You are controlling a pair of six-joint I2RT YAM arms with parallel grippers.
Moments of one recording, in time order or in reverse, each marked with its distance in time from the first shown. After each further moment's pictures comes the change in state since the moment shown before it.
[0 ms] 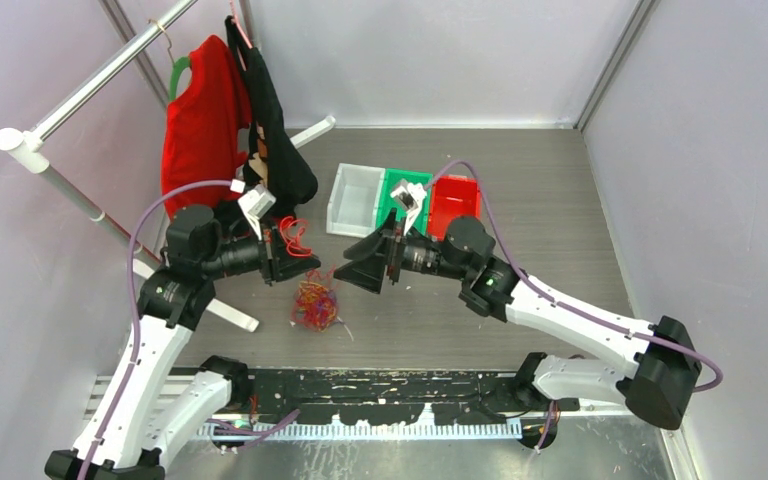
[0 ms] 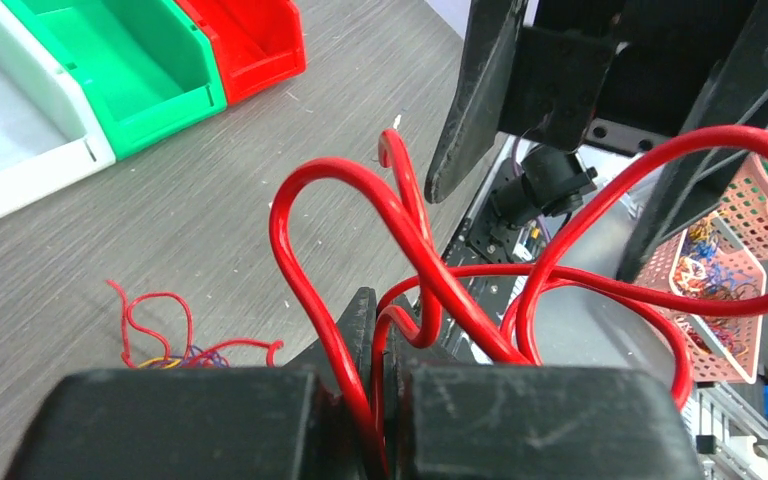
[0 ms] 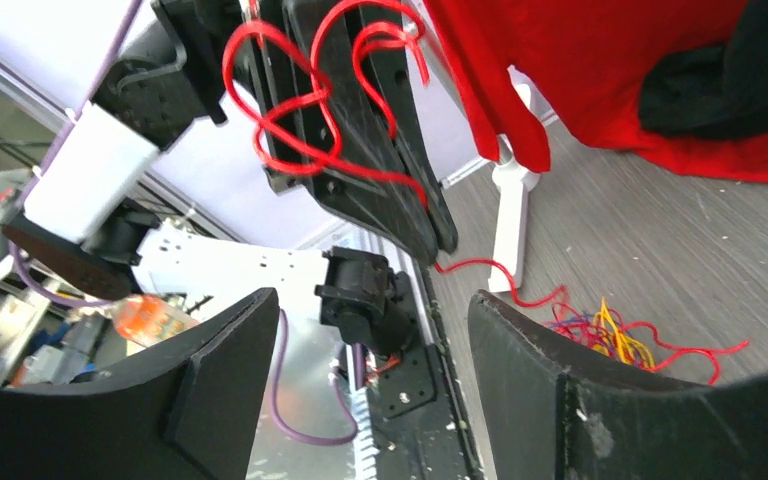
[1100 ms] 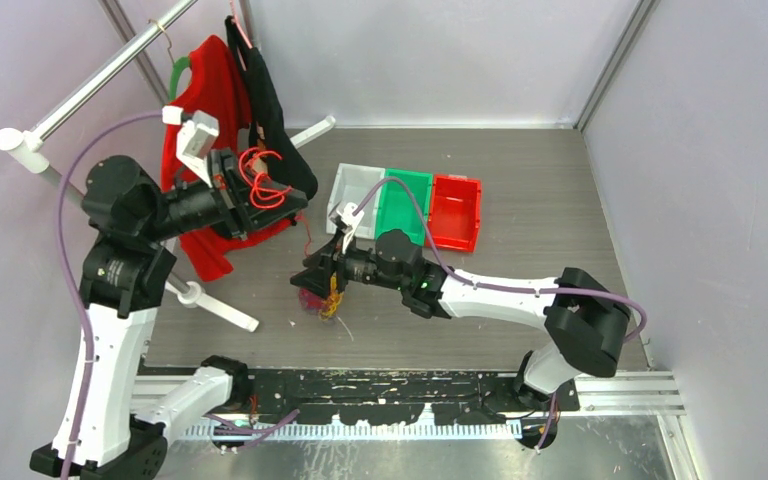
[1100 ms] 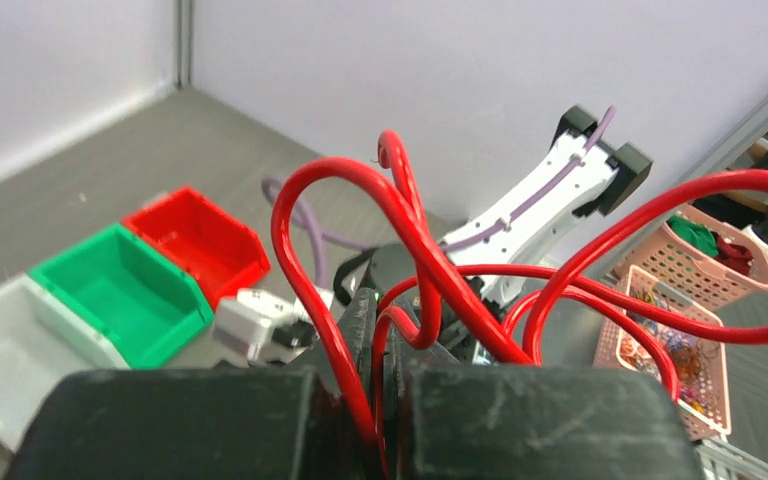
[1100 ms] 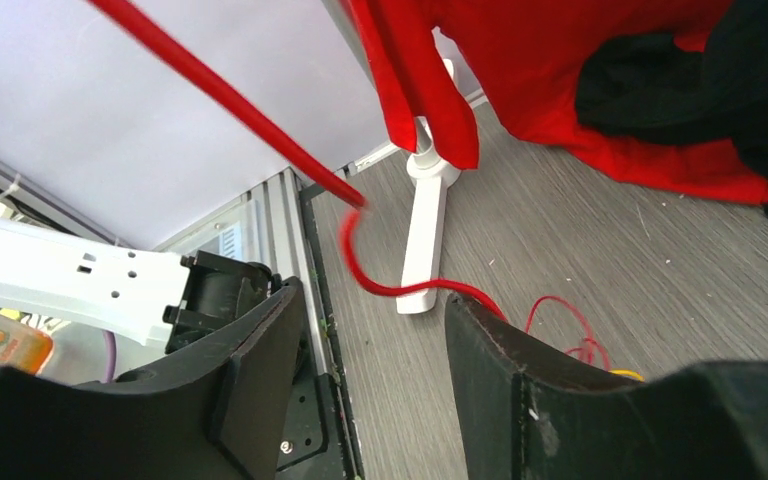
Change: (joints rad) left arm -0.001 0.166 0.535 0.051 0.069 -0.159; right arm 0.148 0.370 0.056 0.216 0.214 -0.237
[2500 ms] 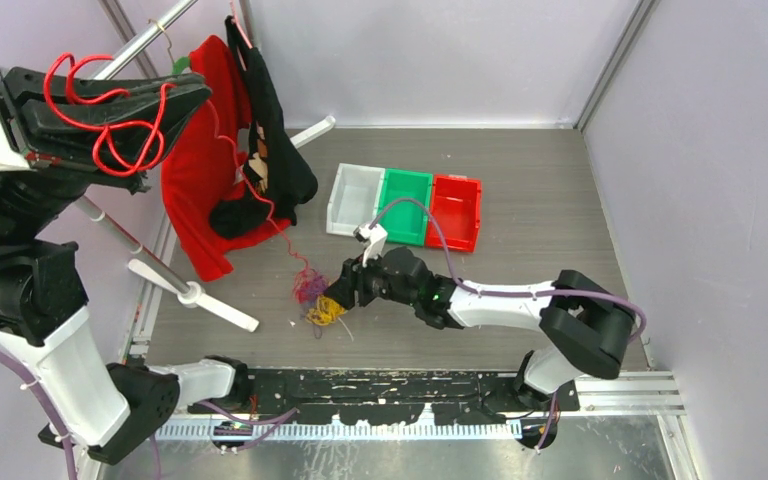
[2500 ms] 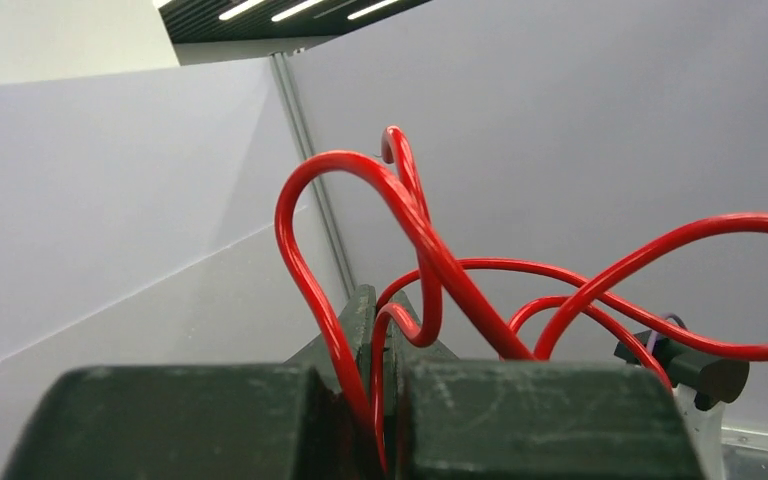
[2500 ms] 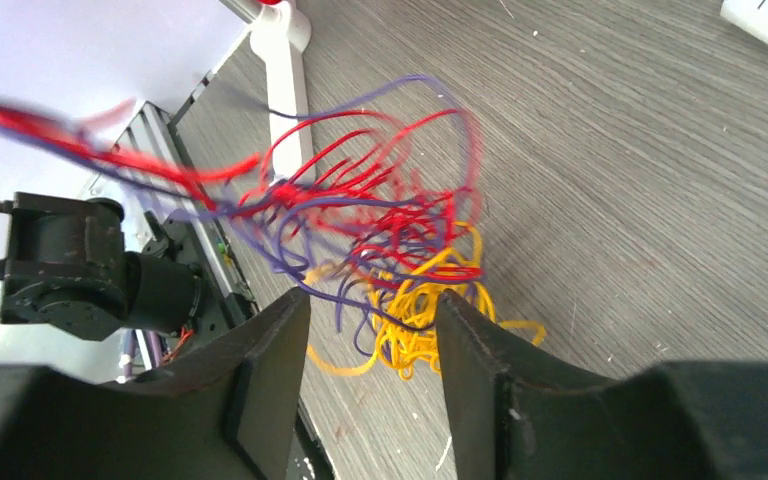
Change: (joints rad) left arm 0.000 0.336 0.959 0.072 -0.164 0.090; right arm -0.018 0.005 -0.195 -0.079 0.169 0.123
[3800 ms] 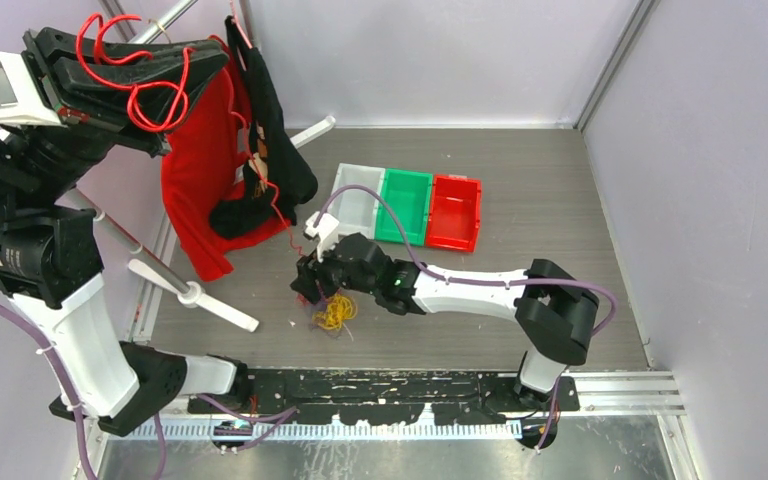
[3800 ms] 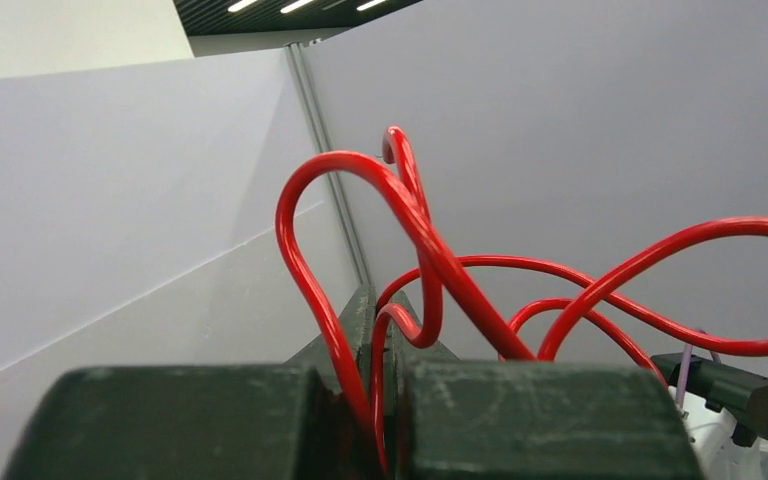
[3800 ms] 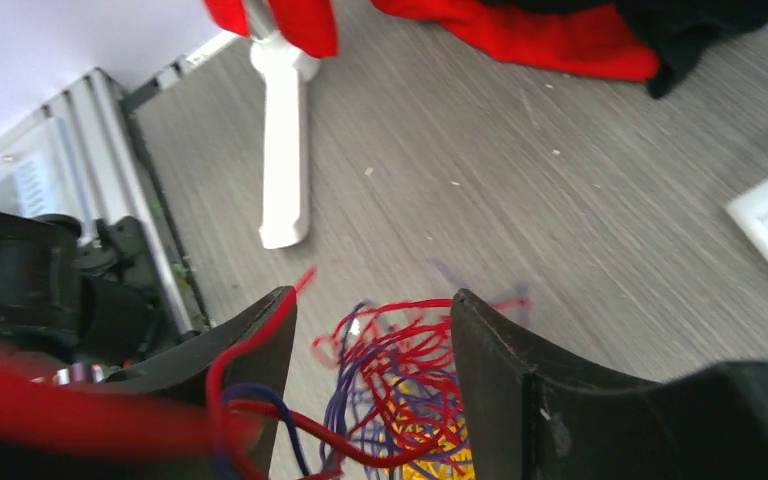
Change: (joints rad) left arm 0.000 0.086 0.071 0.005 -0.007 0.032; right arm 0.078 0.148 0.363 -0.243 0.047 -0.257
